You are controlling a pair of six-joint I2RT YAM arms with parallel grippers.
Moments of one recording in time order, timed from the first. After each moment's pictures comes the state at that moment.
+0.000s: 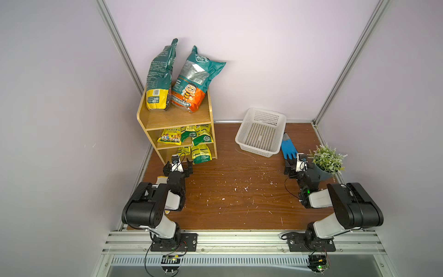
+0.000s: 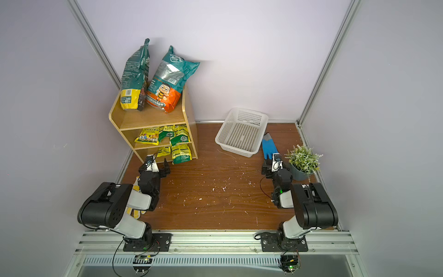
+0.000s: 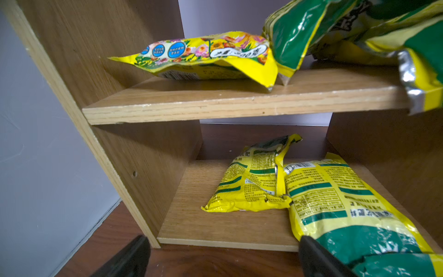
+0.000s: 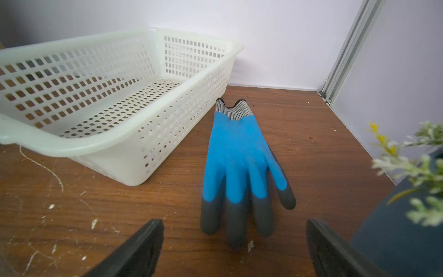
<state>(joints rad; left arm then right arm) -0.07 1.56 0.18 1.27 -0.32 0.03 0.06 1.54 0.22 1.11 0.07 -0.06</state>
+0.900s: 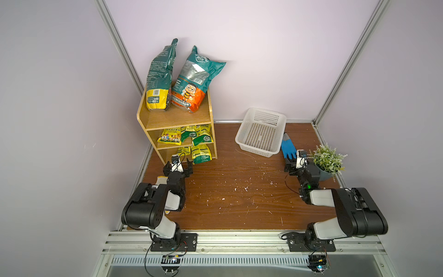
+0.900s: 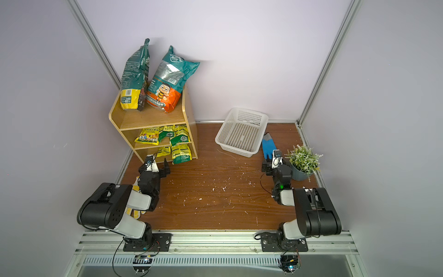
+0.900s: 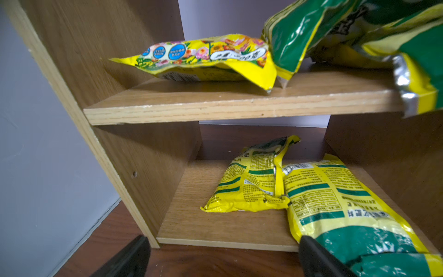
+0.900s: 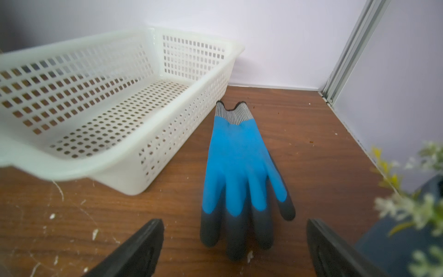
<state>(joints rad) -0.11 1.51 0.16 1.25 -0.37 0.05 0.05 1.41 0.34 0.84 0.07 -0.04</state>
